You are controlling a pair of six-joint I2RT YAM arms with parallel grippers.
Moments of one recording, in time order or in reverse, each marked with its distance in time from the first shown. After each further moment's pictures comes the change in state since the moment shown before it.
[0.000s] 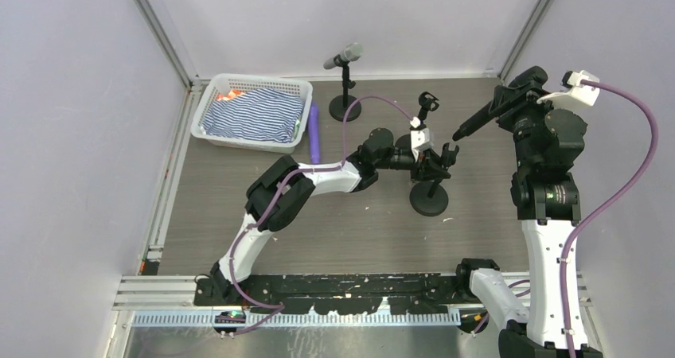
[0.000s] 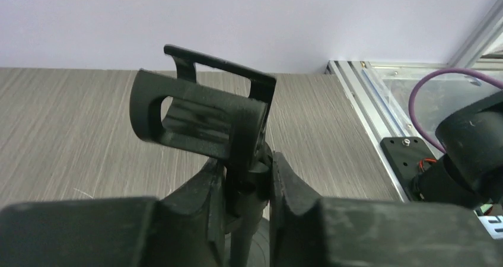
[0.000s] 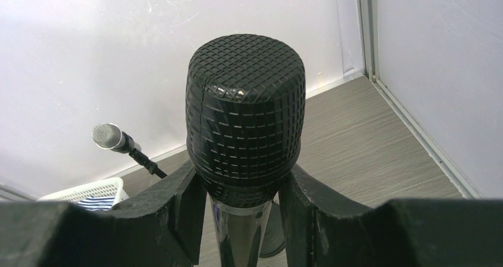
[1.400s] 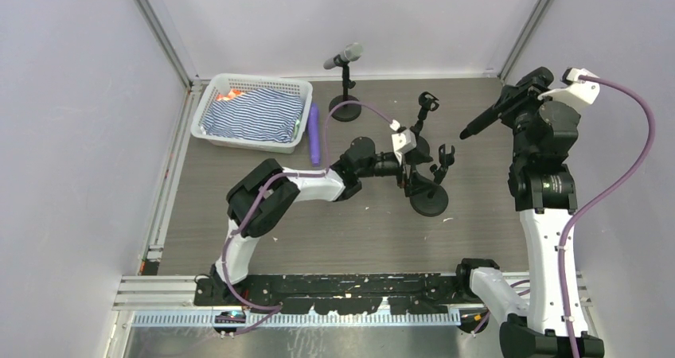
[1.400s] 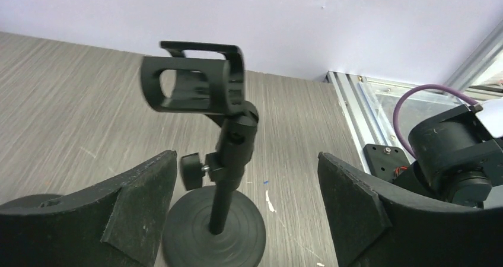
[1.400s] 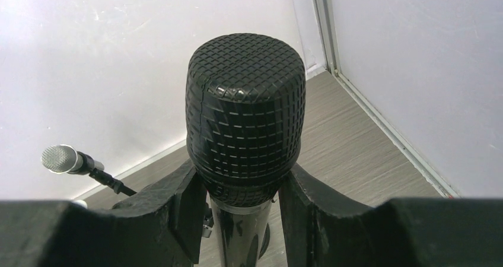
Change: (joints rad) left arm 0.030 -0.173 -0.267 0.114 -0.101 -0.074; right arm 0.000 0.056 -0.001 0.001 0.133 -0.010
